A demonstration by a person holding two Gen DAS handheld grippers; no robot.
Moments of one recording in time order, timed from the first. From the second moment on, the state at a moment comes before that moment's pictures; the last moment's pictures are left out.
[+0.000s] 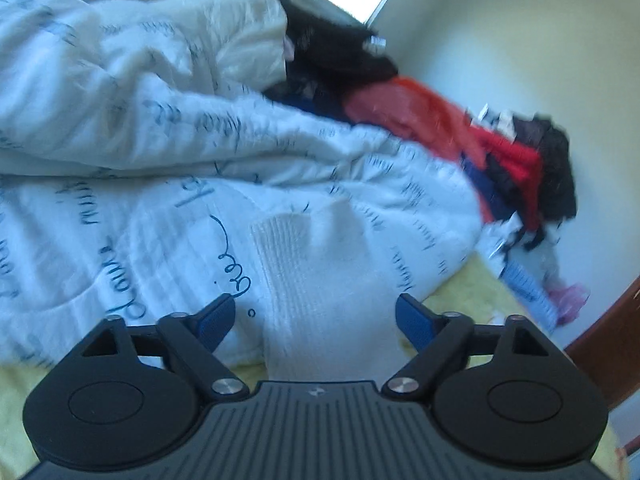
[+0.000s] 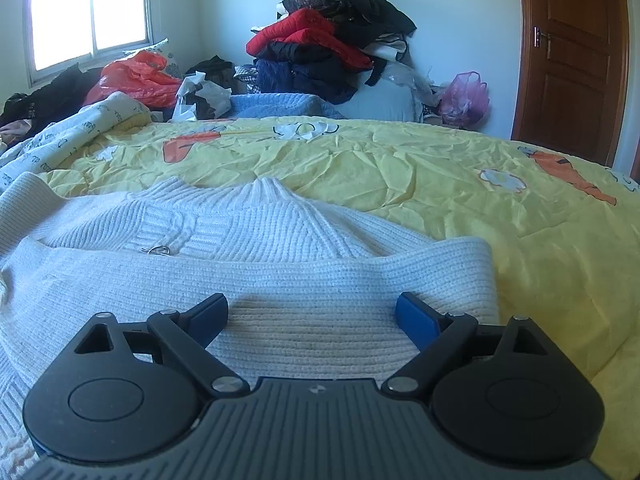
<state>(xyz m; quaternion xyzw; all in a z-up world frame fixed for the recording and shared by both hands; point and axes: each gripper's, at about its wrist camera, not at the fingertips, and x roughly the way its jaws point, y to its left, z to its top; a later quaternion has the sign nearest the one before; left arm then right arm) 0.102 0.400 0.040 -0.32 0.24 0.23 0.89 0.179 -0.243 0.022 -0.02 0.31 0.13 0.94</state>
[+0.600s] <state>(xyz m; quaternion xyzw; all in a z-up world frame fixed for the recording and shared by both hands) 0.111 0.330 0.077 -0.16 0.21 0.25 0.93 0.180 -0.244 0.022 -0.02 0.31 0.14 0.94</state>
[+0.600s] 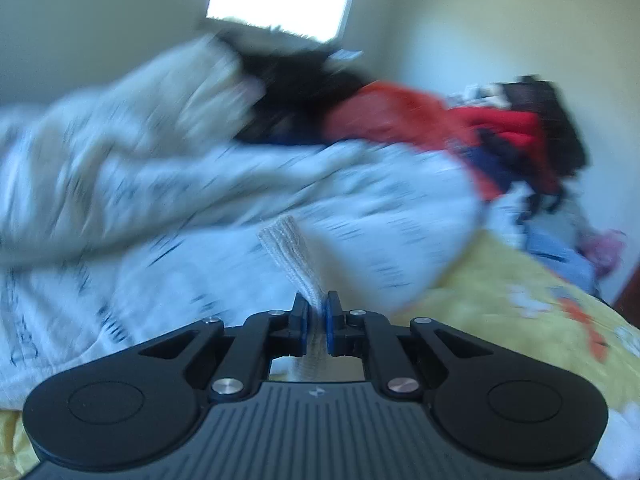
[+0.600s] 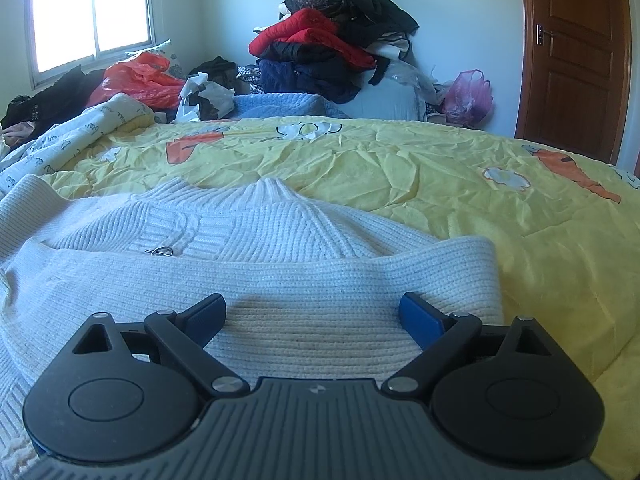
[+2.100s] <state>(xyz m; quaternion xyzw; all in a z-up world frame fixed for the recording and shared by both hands) 0.030 0.076 0.010 -0.08 0.33 -0.05 0.94 0.185 -0.161 0.034 0.23 0.48 0.28 0.80</state>
